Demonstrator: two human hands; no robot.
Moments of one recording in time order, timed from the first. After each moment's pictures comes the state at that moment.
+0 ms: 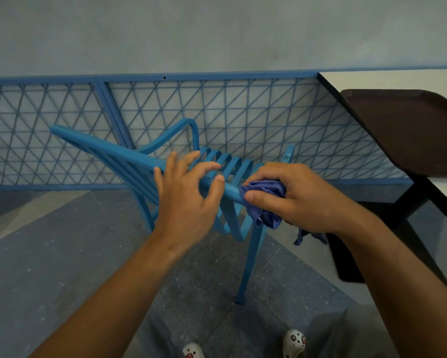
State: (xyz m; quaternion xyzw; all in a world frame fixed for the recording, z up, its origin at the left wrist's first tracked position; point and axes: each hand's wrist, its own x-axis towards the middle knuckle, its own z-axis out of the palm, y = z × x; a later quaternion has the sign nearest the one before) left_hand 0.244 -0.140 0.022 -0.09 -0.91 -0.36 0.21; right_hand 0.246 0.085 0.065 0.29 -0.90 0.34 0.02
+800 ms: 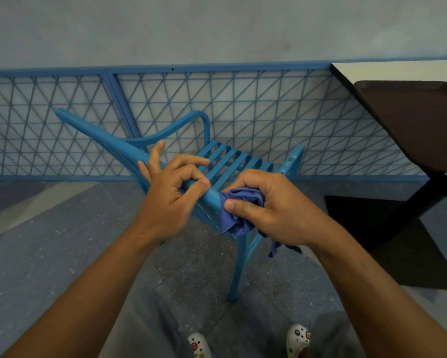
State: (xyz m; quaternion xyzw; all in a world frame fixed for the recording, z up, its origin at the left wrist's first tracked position) left_hand 0.249 -0.179 0.022 -0.14 -0.88 -0.41 0.17; right_hand 0.253 0.045 0.034 0.31 -0.84 0.45 0.01
